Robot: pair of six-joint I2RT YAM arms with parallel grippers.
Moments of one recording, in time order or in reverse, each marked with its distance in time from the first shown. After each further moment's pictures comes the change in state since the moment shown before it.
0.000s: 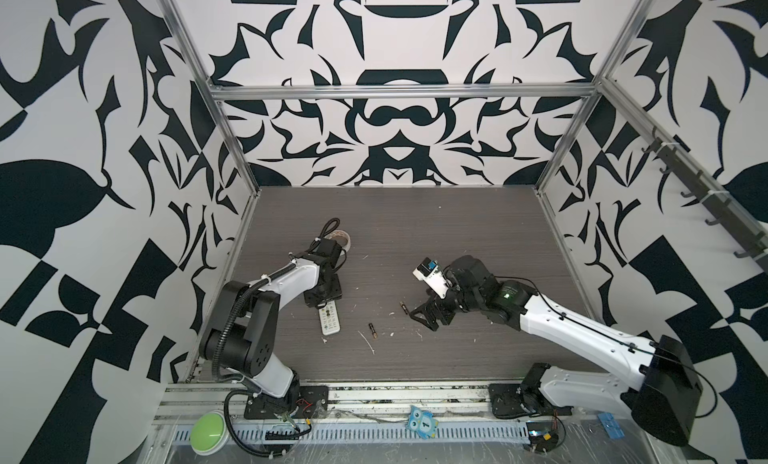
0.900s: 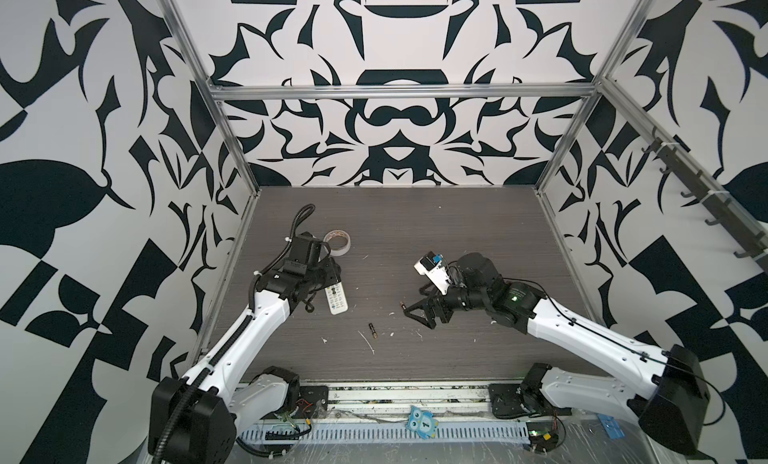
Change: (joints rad) left arm 0.000 -0.509 -0.058 0.125 0.159 -0.003; right arm 0.000 -0.060 0.000 0.113 -0.157 0.155
